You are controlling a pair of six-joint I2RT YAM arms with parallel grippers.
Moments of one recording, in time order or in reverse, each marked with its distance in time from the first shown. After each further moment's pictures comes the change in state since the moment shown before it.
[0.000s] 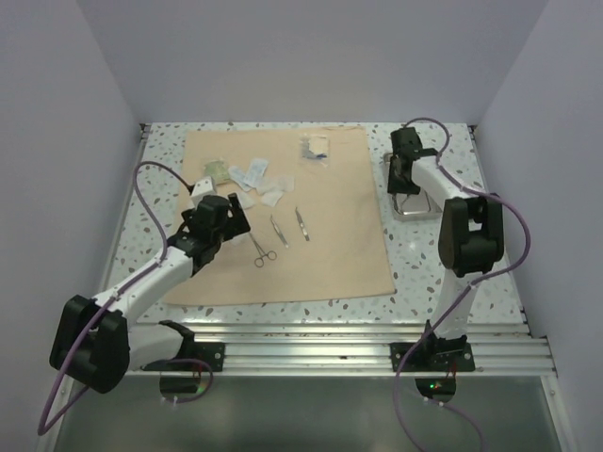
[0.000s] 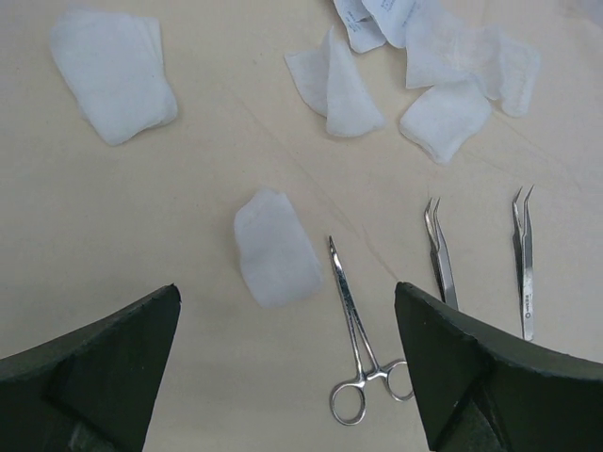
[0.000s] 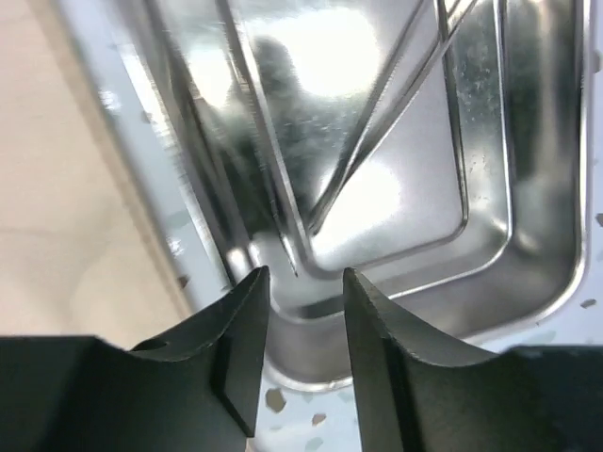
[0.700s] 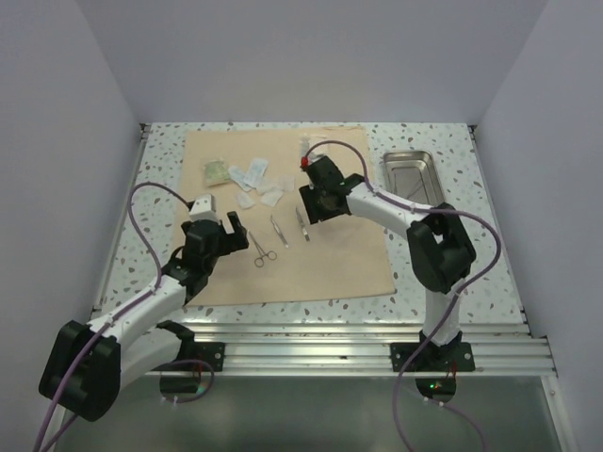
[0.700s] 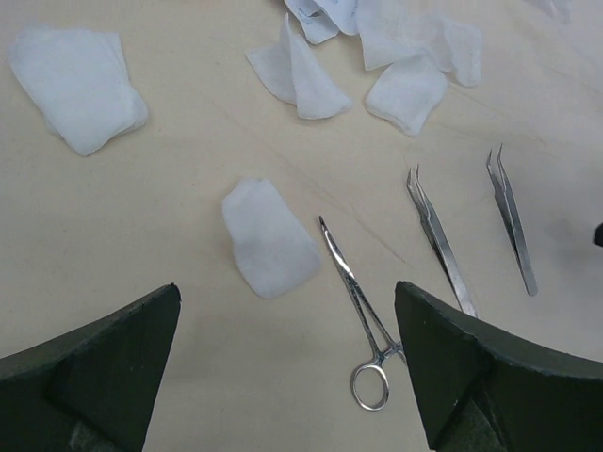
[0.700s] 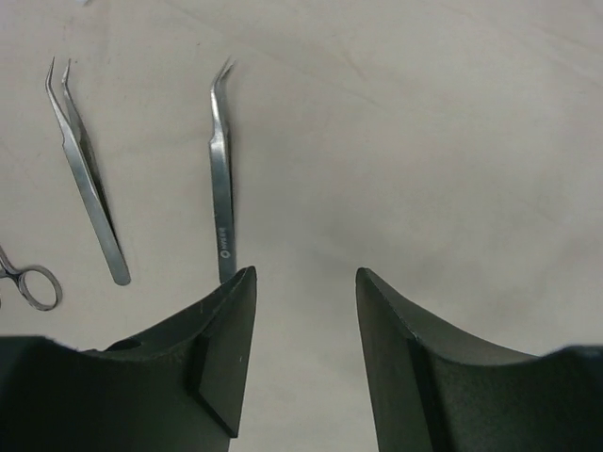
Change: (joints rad) left arm 0.004 -0.166 -0.261 0.280 0.079 0.149; right arm 0.514 -0.109 -0.083 0.102 -0.143 -0.005
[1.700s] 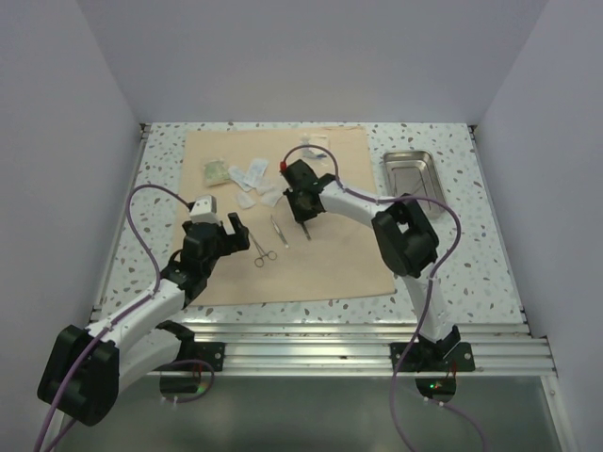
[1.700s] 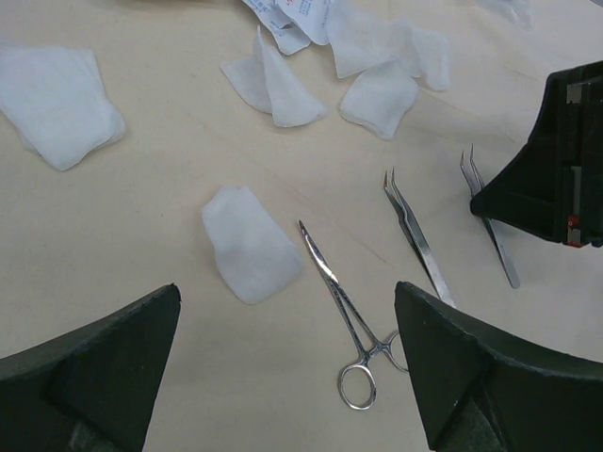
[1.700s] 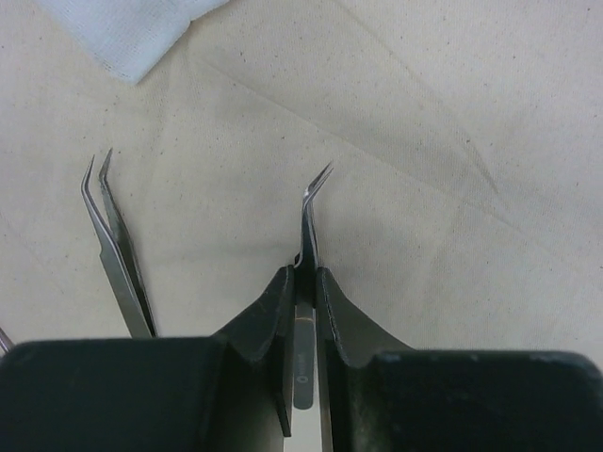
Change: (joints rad) left arm 0.000 -0.046 -0.043 0.075 0.047 0.023; right arm 0.069 0.307 0.246 0.002 -0.009 0.028
